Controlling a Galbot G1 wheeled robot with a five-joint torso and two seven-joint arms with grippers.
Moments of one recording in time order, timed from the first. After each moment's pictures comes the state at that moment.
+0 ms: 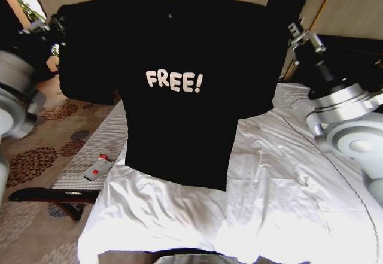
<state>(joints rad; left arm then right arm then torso) 0.51 -0.58 -0.67 -2.16 -1.39 0.41 -0.42 -0.70 0.42 0.58 2.20 1.52 0.14 0.01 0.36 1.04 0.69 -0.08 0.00</state>
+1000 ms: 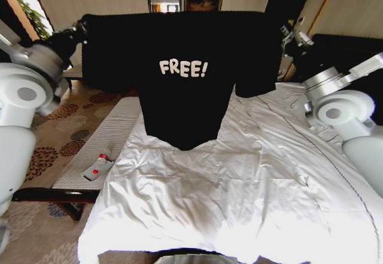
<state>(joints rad) 0.39 -0.60 -0.48 -2.04 -1.35 0.38 -0.35 -0.53 0.42 0.35 2.02 1.43 0.16 -0.07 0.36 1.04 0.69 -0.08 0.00</state>
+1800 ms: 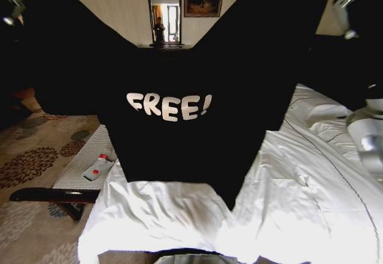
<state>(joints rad) 0.72 -0.47 -1.07 -2.39 -1.80 0.47 -0.44 -0.72 0.31 0.83 2.46 1.63 0.06 0.14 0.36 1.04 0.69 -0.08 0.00</state>
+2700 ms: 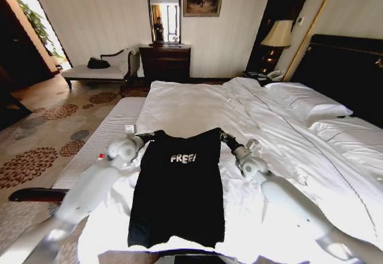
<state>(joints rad) 0.52 -1.01 0.01 -1.60 -1.08 0.60 -0.42 -0.69 0.87 -0.02 1.52 1.10 0.04 0.11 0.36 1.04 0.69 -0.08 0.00</state>
